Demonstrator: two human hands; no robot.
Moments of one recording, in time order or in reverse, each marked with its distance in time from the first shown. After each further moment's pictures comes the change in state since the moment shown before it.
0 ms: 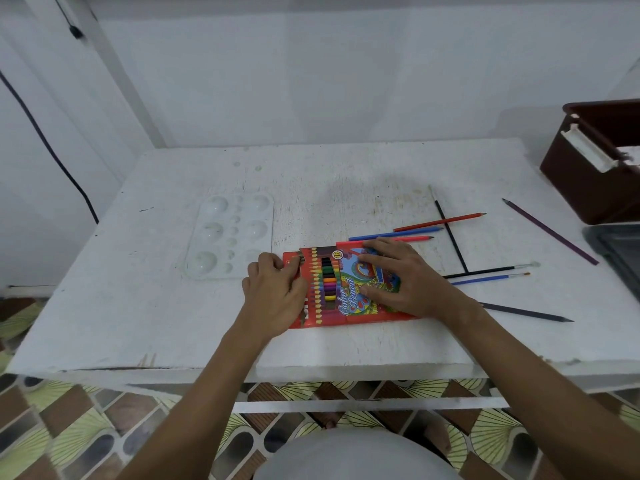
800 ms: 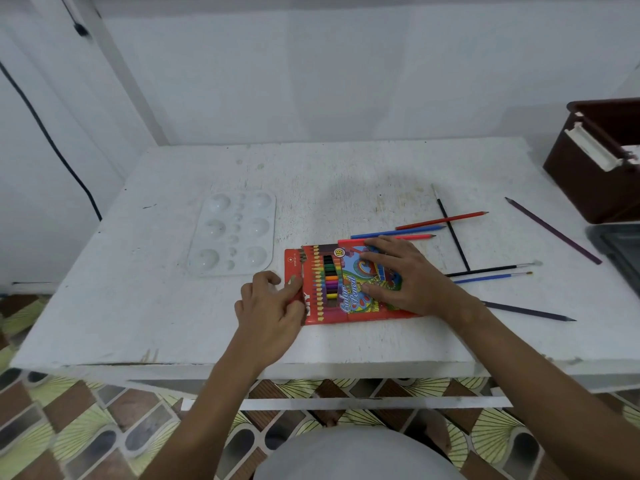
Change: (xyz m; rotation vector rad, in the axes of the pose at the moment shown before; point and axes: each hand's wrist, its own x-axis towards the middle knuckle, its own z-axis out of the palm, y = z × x) left_hand -0.039 -0.006 -0.002 -0.055 -0.050 -0.040; right_hand 0.000 0.000 -0.001 -0.013 -0.011 -0.007
